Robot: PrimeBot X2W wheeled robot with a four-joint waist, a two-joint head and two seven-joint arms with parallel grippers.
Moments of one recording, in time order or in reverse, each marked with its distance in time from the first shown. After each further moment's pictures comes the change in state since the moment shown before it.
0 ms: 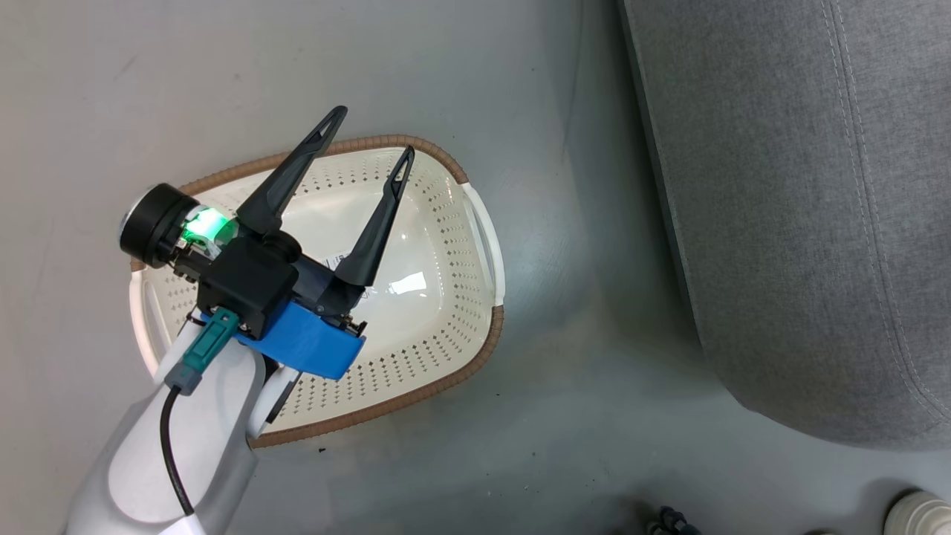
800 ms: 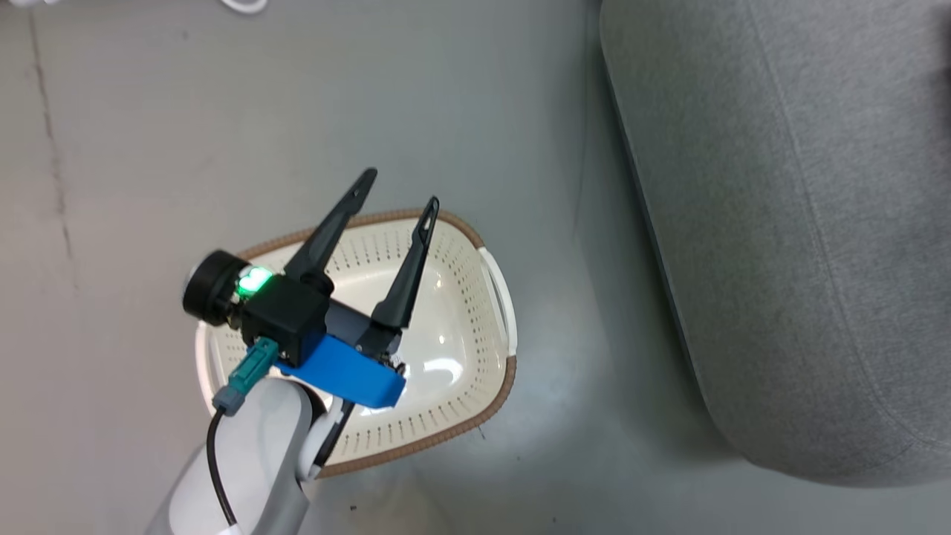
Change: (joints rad) left arm 0.091 -0.119 0.035 0.071 -0.030 0.000 0.000; right arm 0.207 0.007 0.103 -0.015 0.002 0.000 -0.049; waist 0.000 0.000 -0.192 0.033
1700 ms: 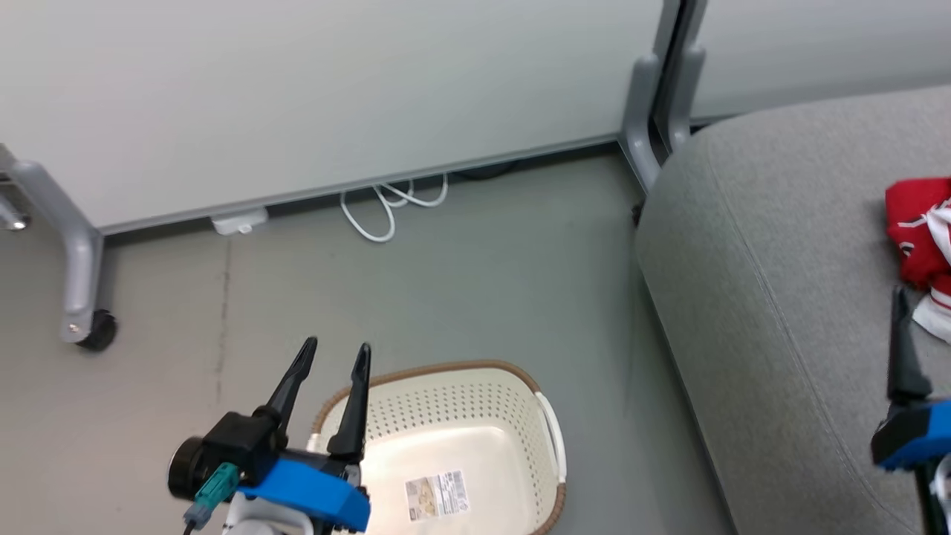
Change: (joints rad) left arm 0.336 -0.087 0.185 0.078 -0.059 0.000 0.000; right arm 0.666 0.297 0.069 -0.680 -0.075 0.000 0.111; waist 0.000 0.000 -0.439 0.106
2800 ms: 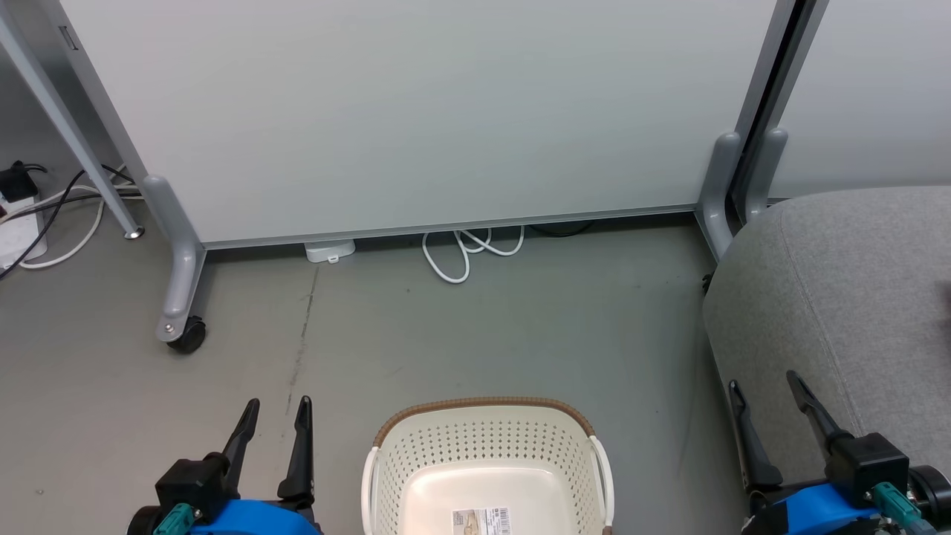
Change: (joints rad) left arm 0.085 -0.004 0.142 0.111 -0.010 0.000 0.000; right arm 0.187 0.114 0.257 -0.025 -0.004 0.000 -0.063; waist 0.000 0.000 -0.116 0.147
